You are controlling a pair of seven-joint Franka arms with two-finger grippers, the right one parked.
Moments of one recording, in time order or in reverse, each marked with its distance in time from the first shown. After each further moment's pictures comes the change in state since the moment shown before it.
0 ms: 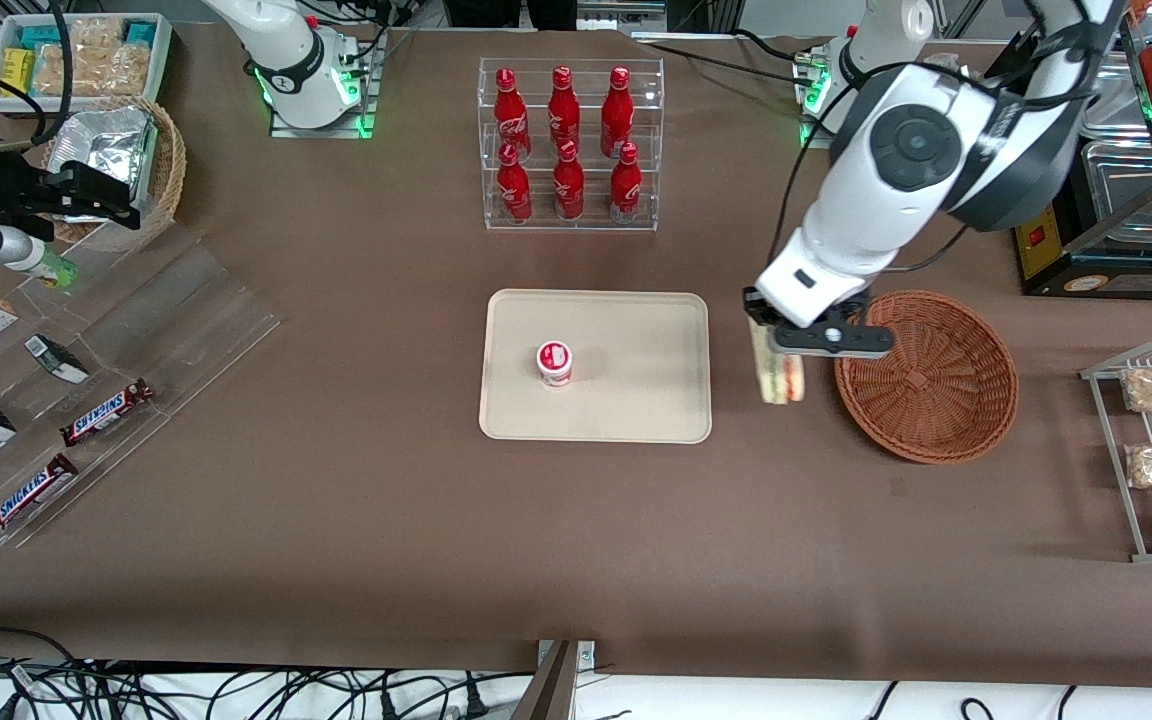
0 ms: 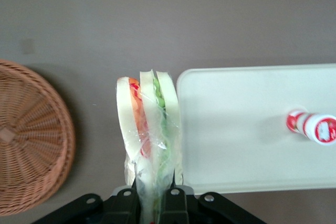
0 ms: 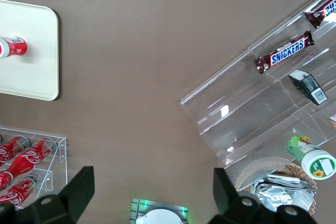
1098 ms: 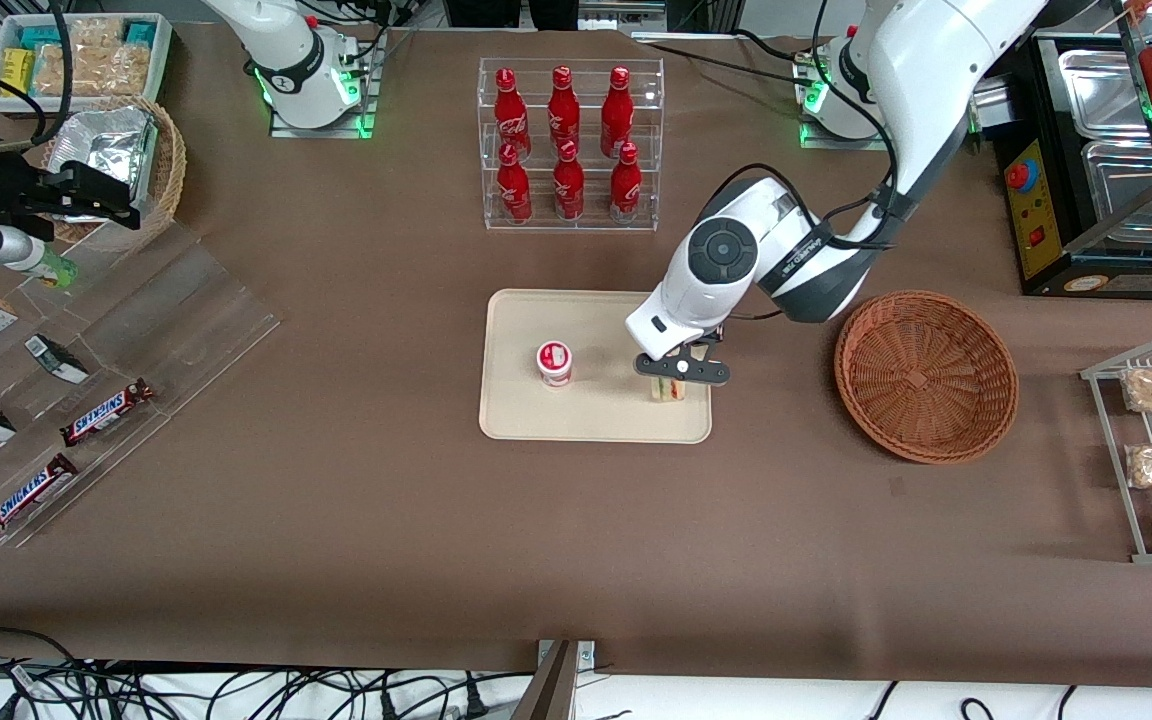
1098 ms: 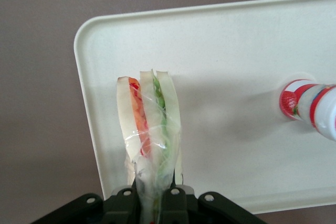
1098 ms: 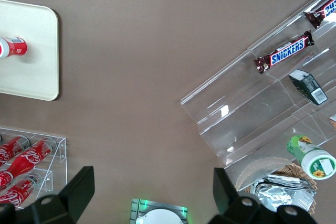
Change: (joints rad) arm -0.150 0.355 -0.027 0.024 0.202 0.163 -0.211
